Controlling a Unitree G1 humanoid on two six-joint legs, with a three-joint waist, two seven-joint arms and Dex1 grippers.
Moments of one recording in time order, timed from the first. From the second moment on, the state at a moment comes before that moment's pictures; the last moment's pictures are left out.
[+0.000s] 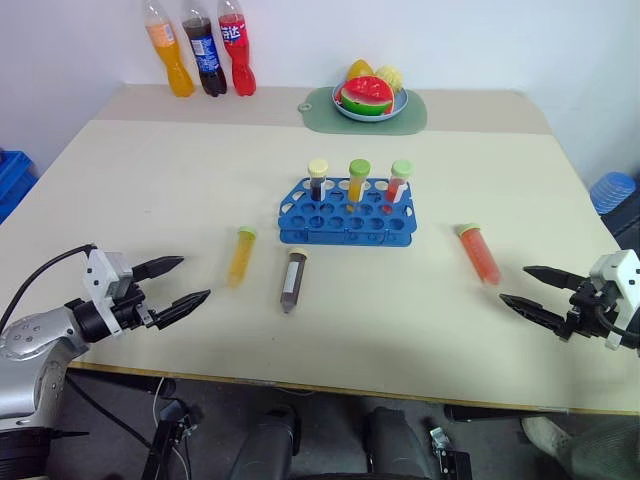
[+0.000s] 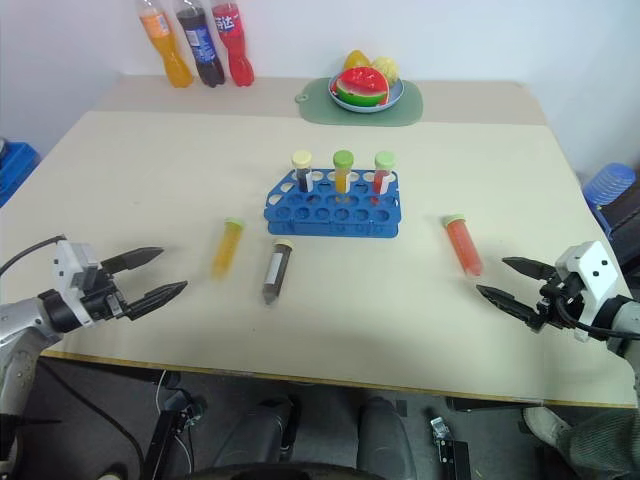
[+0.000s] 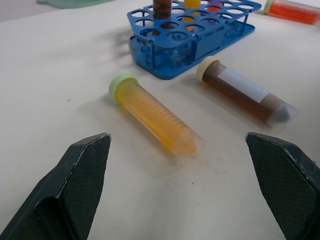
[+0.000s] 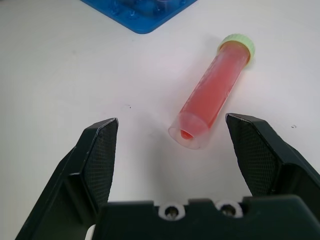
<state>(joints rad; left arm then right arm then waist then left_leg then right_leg) 0.03 0.75 0.33 -0.01 -0.53 0.14 -1.08 0.12 -0.90 -0.45 0.00 0.45 0.26 1.06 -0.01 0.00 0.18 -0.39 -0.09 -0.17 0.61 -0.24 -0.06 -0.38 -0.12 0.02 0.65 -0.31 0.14</state>
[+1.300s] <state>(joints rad) 0.02 0.69 0.26 -0.08 -0.51 0.17 -1.05 -0.81 -0.87 0.08 0.31 0.35 1.24 0.69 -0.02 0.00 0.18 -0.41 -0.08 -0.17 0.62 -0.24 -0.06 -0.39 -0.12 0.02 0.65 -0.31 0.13</state>
